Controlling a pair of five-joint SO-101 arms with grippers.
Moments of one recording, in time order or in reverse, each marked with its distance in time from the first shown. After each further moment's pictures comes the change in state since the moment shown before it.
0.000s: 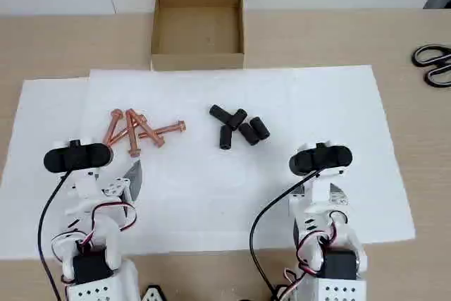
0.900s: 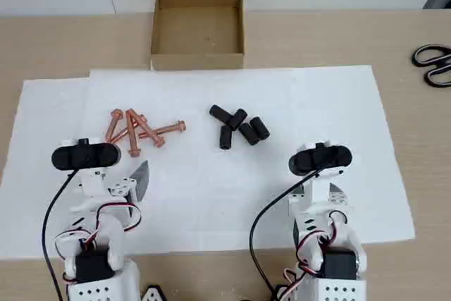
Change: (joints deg) left arm 3.3 0.0 0.0 0.0 0.0; right arm 0.1 0.0 0.0 0.0 0.0
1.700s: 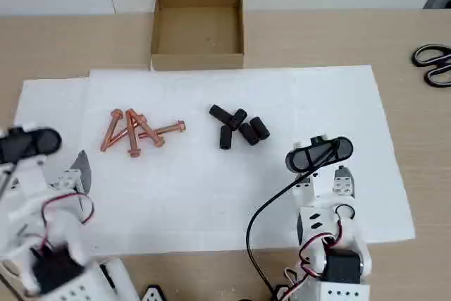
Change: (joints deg) left arm -20.9 23.6 -33.3 9.3 -10.5; right arm 1.4 0.0 -4.9 -7.3 9.8
